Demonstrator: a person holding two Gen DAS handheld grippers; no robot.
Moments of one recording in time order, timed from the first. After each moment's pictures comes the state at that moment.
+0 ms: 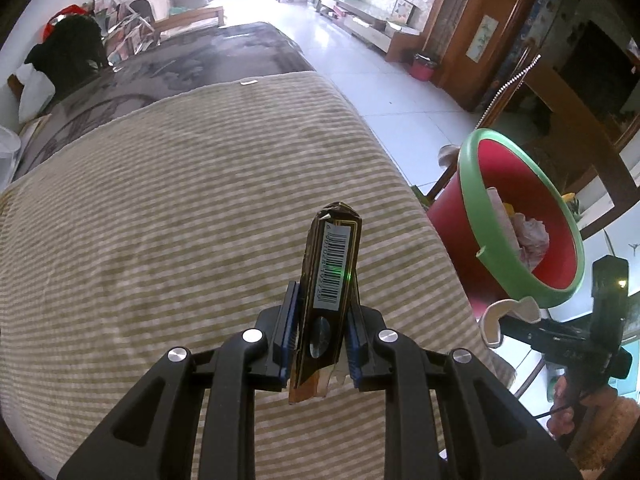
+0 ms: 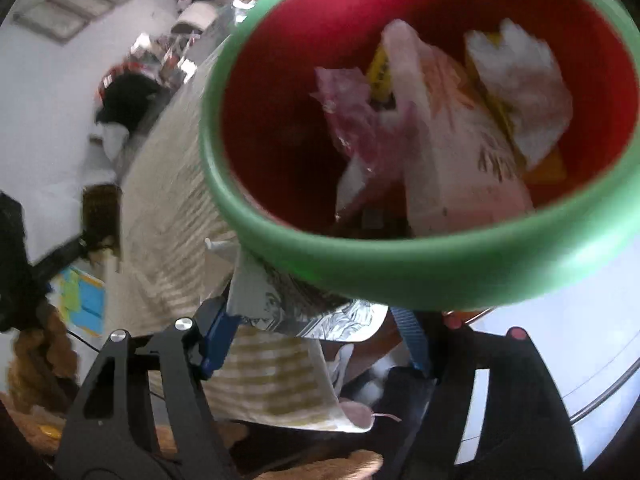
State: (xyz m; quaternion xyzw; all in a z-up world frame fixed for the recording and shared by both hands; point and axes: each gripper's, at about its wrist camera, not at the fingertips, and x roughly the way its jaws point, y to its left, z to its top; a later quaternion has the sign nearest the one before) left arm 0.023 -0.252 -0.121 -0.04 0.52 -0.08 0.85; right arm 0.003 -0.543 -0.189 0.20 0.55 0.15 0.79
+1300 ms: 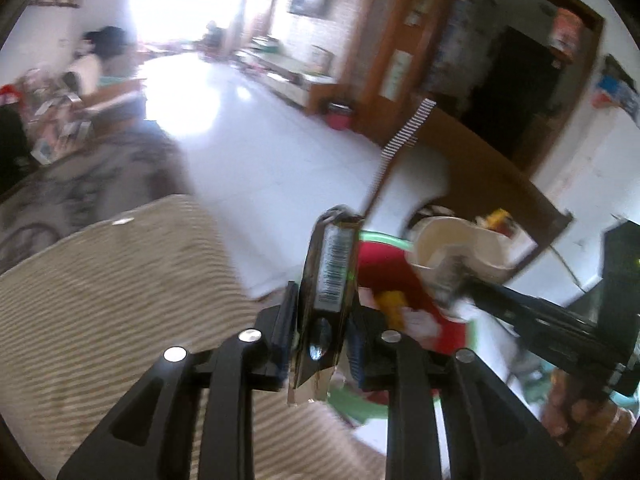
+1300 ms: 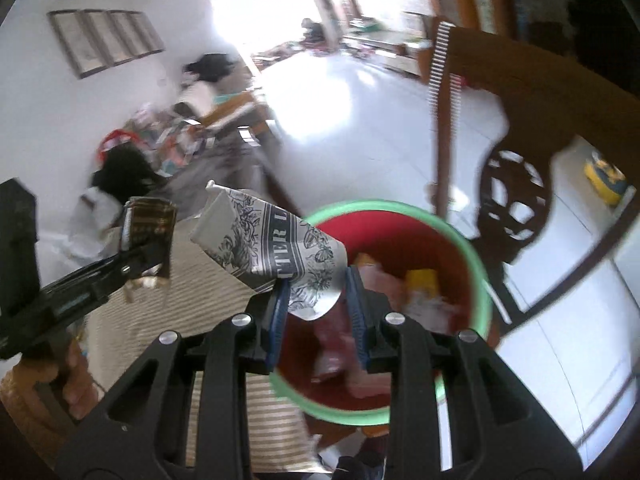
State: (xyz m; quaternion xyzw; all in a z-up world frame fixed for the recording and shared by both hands) left arm 0.083 -0.384 -0.032 -0.03 0.42 -0.23 0.88; right arm 0.037 -0.617 -0.047 0.17 0.40 0.04 0.90
